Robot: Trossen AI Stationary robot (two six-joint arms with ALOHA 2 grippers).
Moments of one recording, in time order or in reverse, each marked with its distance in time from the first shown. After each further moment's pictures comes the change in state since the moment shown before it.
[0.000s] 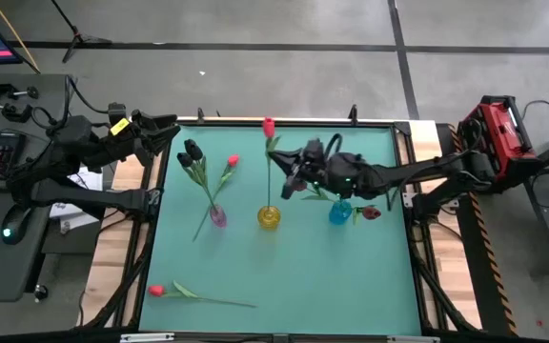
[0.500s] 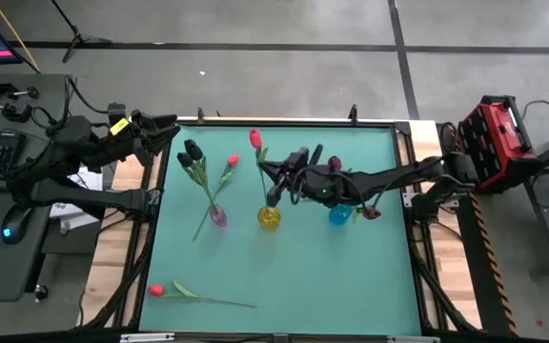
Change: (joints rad) left arm 0.000 0.000 0.000 0.000 0.000 0.001; right arm 0.026 0.149 0.080 -0.112 0.081 0.034
